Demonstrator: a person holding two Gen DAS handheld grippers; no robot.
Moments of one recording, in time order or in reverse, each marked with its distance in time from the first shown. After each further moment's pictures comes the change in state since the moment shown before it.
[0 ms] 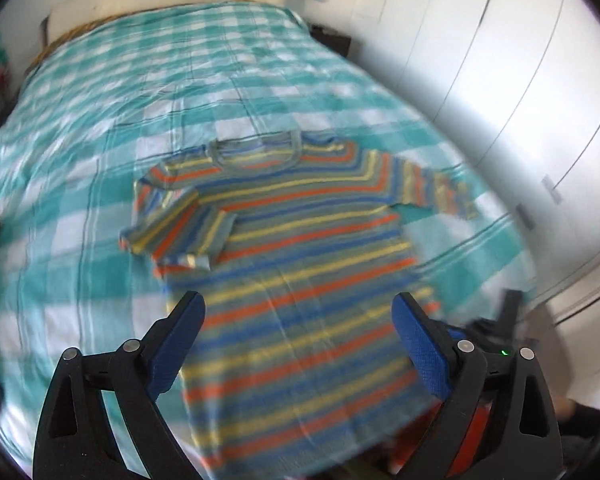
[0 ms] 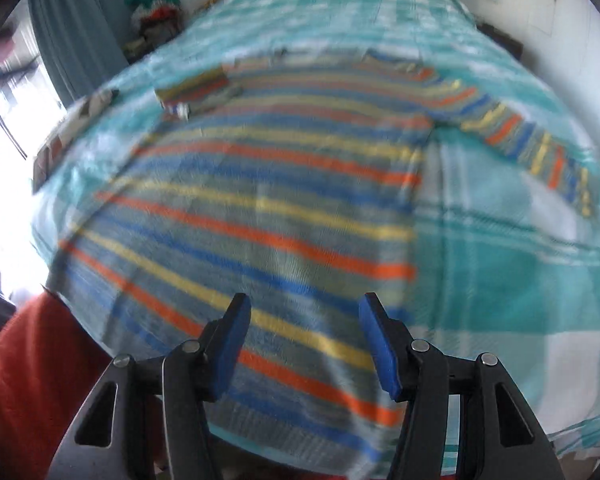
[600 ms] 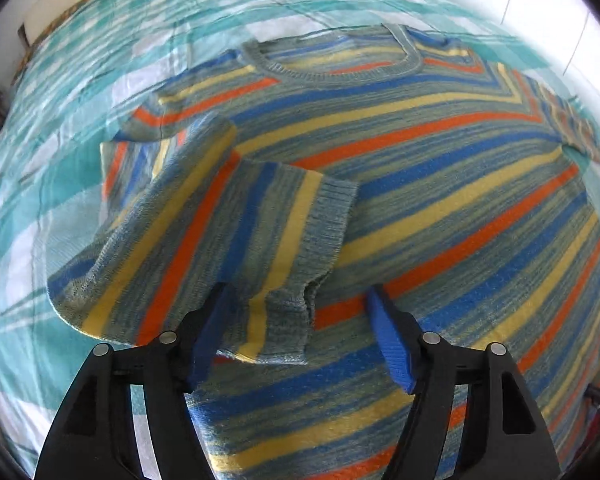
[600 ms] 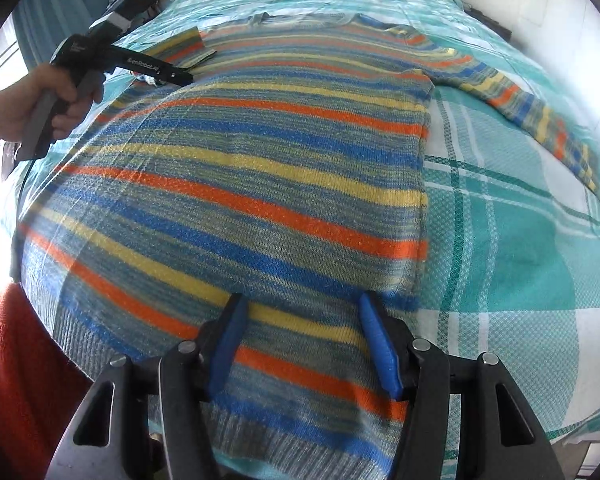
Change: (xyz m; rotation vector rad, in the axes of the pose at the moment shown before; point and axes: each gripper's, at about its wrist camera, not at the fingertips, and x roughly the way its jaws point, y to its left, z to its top) left arm 0.176 0.080 -0.012 0.061 0.159 0.121; right arm 0.013 0.000 -0.002 0.030 0.013 -0.057
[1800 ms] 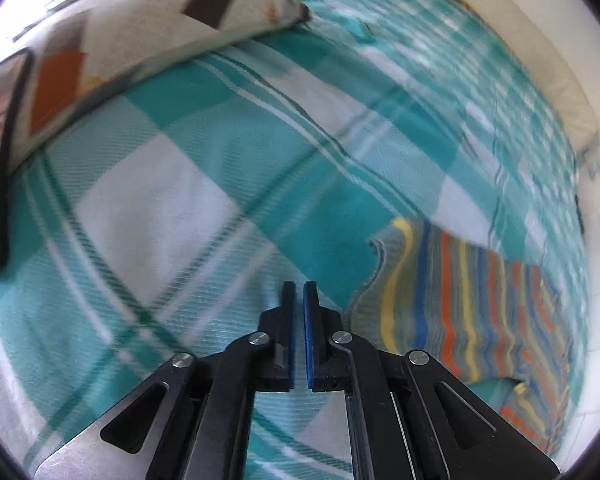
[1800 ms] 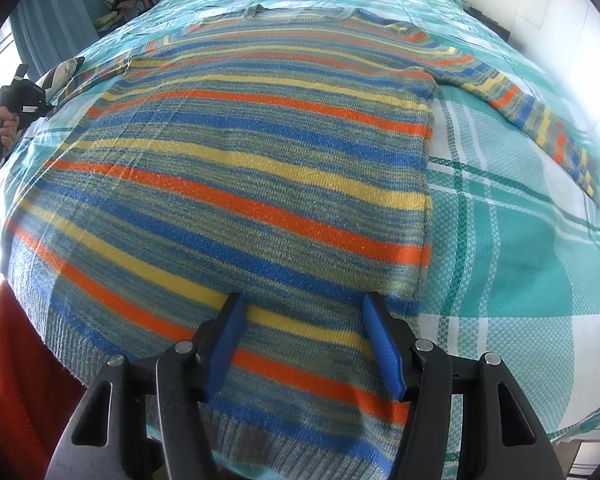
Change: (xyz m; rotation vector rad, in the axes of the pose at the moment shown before) left arm -0.094 0.312 -0.192 -1.111 -0.158 0.120; right arm 0.010 0.007 0.010 -0.013 0.022 -0.034
